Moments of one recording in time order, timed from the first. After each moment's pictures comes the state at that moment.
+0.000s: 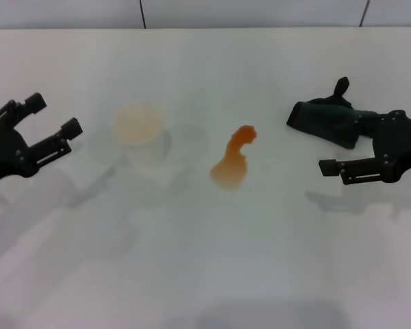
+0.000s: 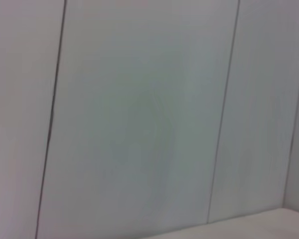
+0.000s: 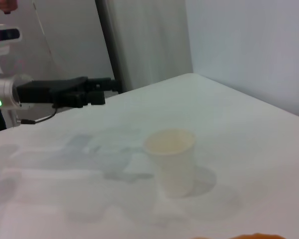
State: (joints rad) left arm -0.50 -2.08 2.85 -0.52 -0.75 1.75 -0.94; right arm 0.34 2.01 -1.07 -1.17 -1.86 -1.53 1.71
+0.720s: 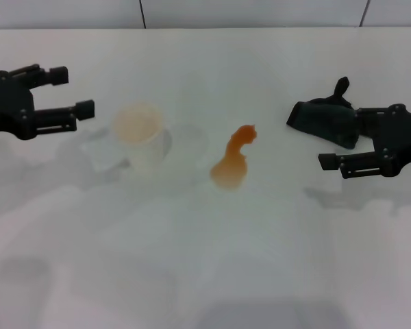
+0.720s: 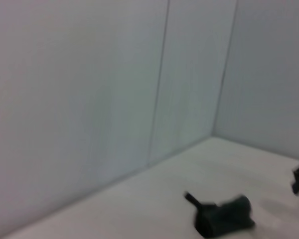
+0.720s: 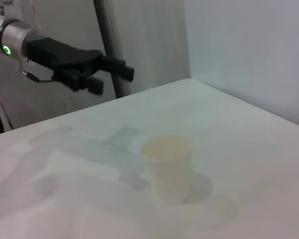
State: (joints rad) left arm -0.80 -2.05 2.85 -0.90 -0.42 1.94 -1.23; right arm 0.34 2.01 -1.07 -1.18 -1.86 -1.53 1.71
